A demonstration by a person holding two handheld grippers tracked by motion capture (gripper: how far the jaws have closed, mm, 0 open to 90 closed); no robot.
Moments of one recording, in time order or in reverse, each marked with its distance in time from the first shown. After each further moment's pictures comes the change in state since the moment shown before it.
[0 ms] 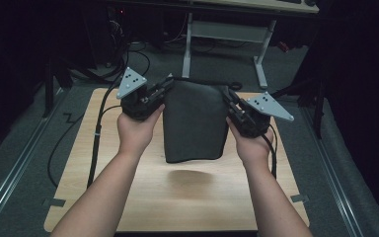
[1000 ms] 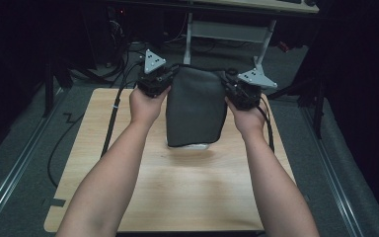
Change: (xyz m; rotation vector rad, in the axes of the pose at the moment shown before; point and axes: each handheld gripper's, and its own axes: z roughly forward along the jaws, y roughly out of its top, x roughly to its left) left arm 0.042 -0.015 0.083 0.128 0.092 0.111; right arm -0.047 -0.013 0.084 0.116 -0.003 -0.052
